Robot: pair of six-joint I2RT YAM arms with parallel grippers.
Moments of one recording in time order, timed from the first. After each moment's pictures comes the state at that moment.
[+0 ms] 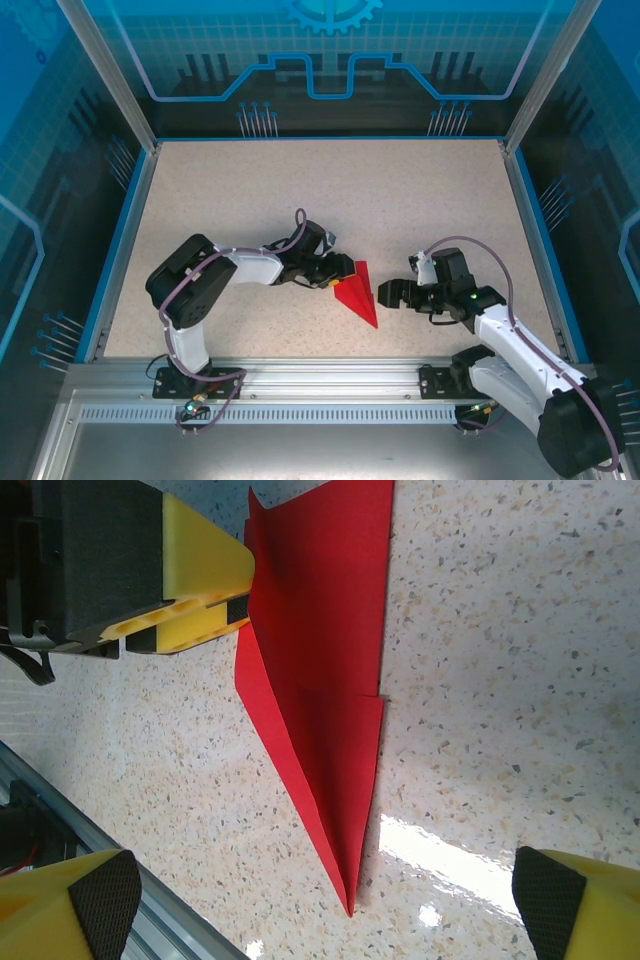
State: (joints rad) left arm -0.67 1.84 0.88 0.14 0.48 -1.04; right arm 0.32 0.88 0.42 -0.49 -0.51 0.49
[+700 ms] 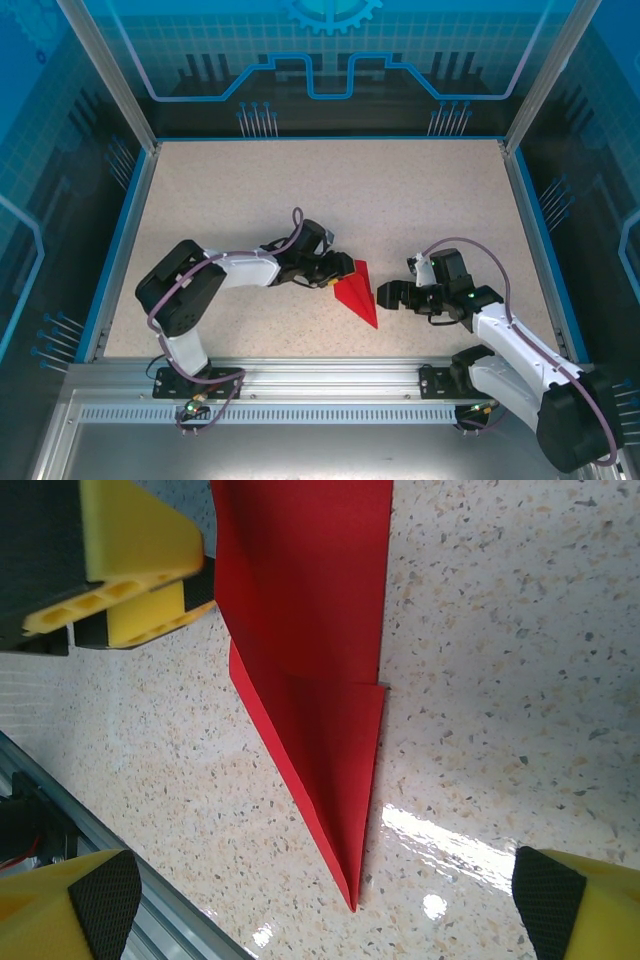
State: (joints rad) left arm -0.69 1.78 0.88 0.08 0.43 -1.06; right arm 0.32 0.90 0.41 -0.47 -0.53 0.49
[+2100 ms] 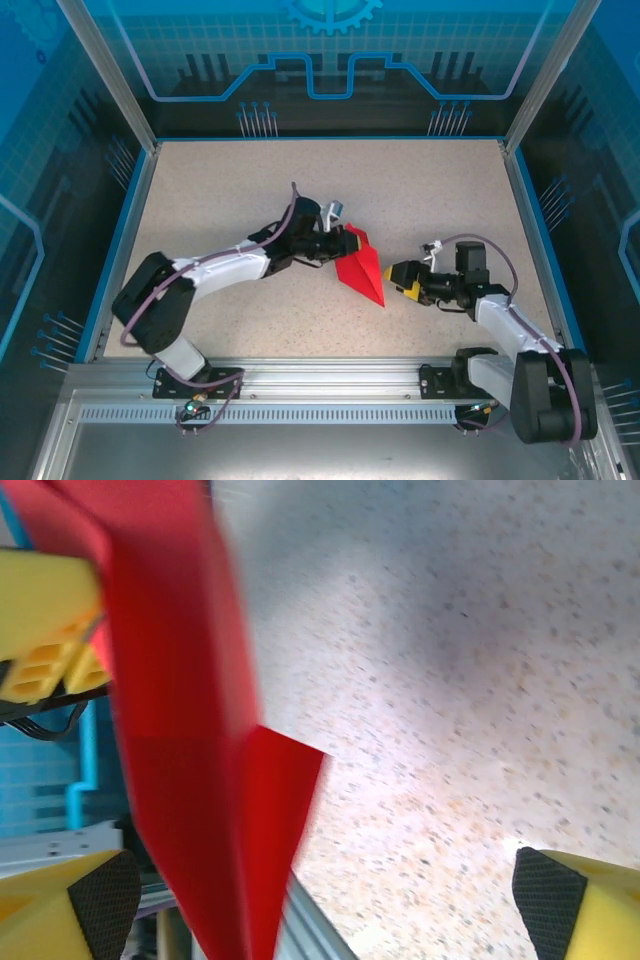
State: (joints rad) left arm -0.67 1.60 0.98 0.11 0.48 -0.95; right arm 0.01 1.07 0.36 -0.15 -1.03 0.57
